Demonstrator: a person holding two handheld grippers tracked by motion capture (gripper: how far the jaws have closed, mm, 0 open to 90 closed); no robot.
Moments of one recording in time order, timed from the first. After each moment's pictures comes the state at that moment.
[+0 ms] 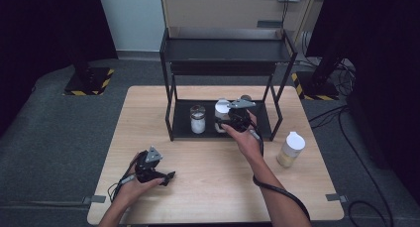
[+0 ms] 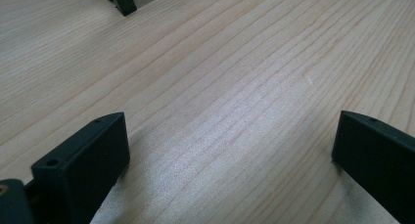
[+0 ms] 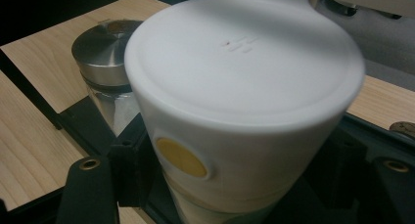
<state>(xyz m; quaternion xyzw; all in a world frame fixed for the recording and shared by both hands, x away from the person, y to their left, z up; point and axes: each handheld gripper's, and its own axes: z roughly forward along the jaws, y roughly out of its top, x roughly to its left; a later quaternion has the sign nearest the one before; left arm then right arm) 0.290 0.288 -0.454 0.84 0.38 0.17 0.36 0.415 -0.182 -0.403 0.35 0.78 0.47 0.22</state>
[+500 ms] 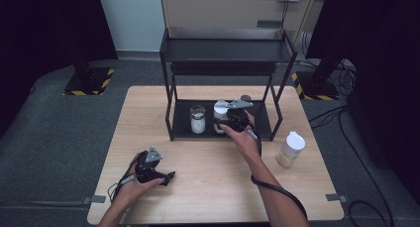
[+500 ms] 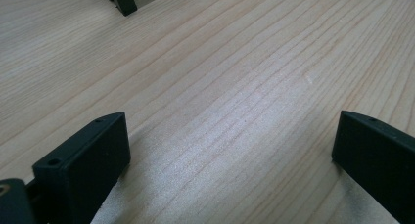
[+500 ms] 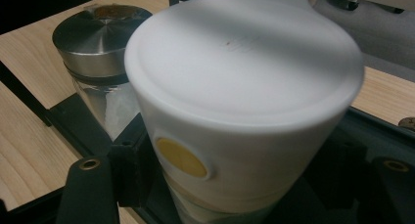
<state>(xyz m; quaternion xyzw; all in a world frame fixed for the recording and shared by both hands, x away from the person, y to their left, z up) 0.289 0.287 -0.454 0.83 0.38 0.18 0.36 0.422 -0.177 -0.409 0.36 0.78 0.46 0.22</state>
